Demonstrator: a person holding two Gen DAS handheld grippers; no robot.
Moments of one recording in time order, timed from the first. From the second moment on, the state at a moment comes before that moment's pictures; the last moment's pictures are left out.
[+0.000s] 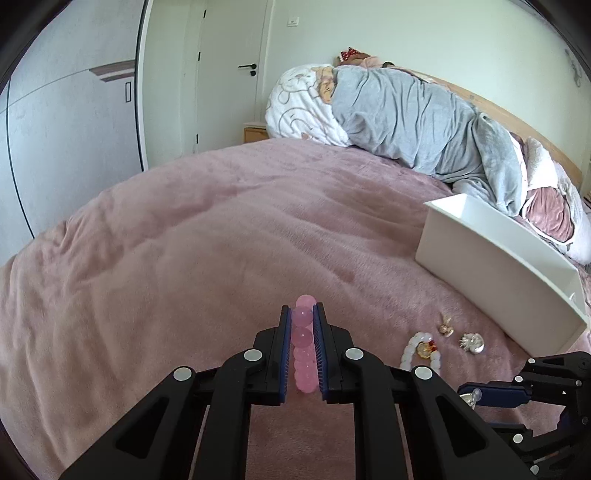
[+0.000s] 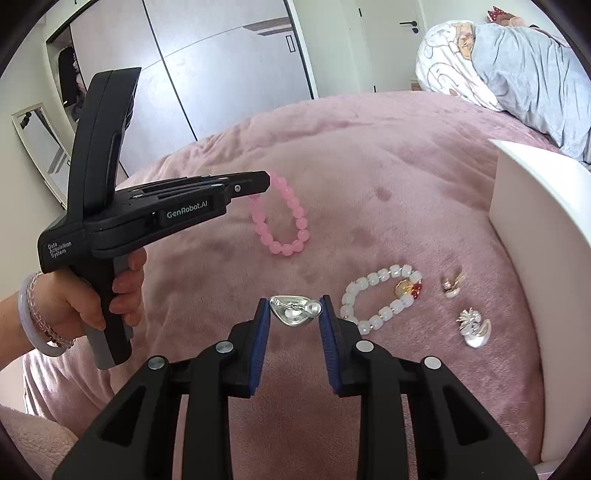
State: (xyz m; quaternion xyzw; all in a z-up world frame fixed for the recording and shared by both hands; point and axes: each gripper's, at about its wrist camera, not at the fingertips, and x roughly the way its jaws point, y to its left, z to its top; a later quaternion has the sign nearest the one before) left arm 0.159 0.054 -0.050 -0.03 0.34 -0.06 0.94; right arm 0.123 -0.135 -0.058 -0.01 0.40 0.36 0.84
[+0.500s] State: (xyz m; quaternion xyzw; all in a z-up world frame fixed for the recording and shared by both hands) left arm 0.161 -0.037 0.045 0.01 0.28 -0.14 0.95; right arm 0.121 -0.231 0.053 0.04 0.29 0.30 0.91
